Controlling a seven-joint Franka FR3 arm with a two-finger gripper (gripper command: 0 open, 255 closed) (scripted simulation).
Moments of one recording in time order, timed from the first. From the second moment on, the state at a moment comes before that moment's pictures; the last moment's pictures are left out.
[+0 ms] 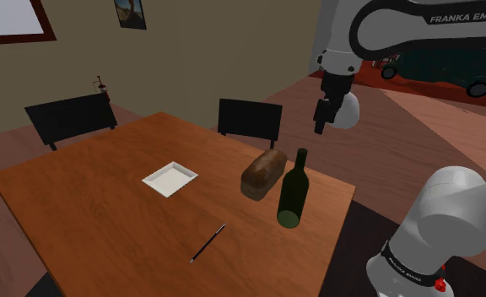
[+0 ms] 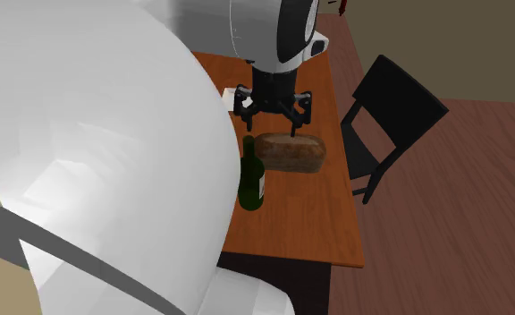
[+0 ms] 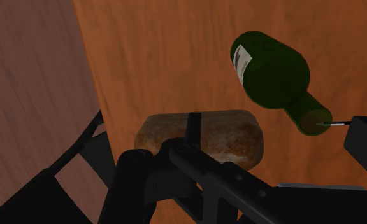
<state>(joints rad) 0.00 -0.74 -0.03 -2.42 -0.02 1.69 -0.10</state>
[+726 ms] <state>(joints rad) 0.07 -0.64 0.04 -2.51 0.05 1.90 -0.08</state>
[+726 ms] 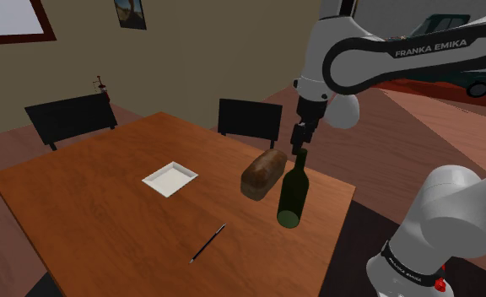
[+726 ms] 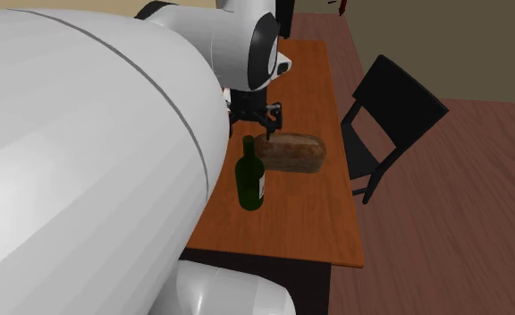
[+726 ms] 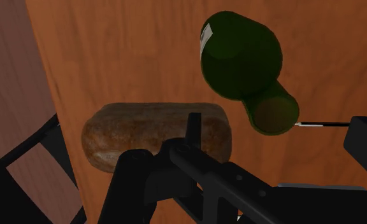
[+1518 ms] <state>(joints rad) 0.07 -0.62 0.04 -2.58 0.05 1.98 -0.07</state>
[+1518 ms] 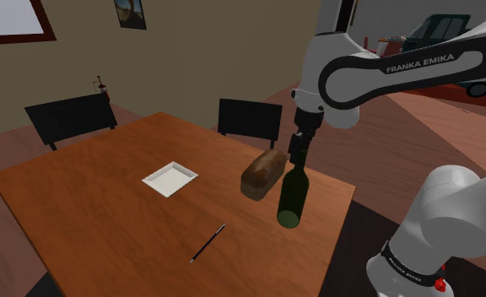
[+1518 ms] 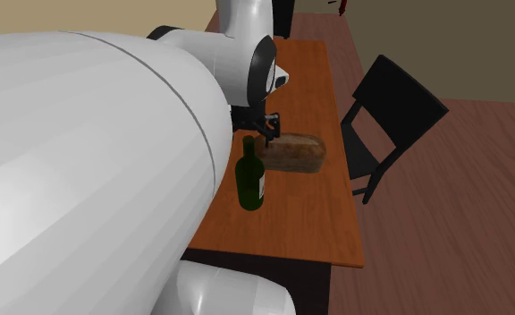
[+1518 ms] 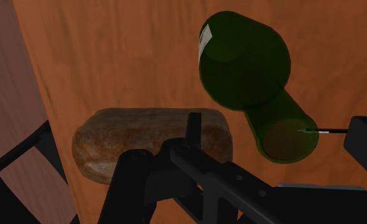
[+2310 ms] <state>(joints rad) 0.07 -0.63 0.04 -2.57 0.05 1.97 -0.07</state>
